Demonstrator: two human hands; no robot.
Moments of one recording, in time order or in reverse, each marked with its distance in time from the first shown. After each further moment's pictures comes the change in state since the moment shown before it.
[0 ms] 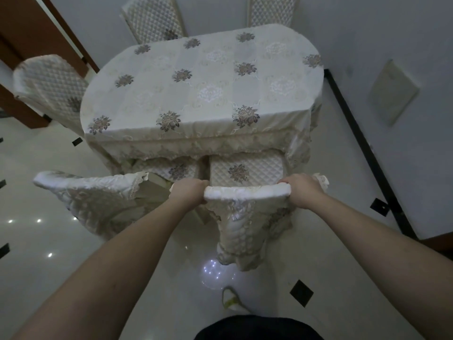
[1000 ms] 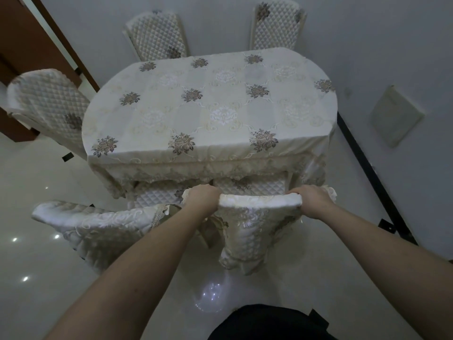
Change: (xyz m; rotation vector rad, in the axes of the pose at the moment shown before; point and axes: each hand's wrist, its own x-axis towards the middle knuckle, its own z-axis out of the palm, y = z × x) left_hand 0.082 -0.081 0.002 -0.028 0.013 0.058; right_hand 0.083 -0.055 -0.023 -0.024 -0.026 0.086
